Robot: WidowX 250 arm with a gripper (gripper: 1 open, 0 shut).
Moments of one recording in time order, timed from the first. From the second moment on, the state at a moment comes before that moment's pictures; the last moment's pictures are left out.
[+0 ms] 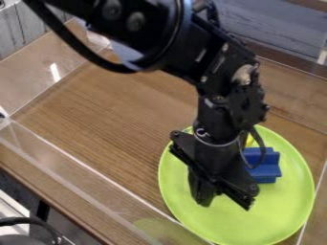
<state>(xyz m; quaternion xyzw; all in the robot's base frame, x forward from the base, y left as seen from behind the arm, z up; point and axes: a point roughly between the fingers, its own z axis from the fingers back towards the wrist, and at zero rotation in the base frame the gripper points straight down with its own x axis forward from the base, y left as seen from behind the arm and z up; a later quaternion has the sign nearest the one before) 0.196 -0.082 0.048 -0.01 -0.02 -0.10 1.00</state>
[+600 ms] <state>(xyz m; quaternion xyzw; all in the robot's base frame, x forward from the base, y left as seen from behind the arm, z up) 0.194 -0.081 0.046 0.00 -0.02 -0.11 0.99</state>
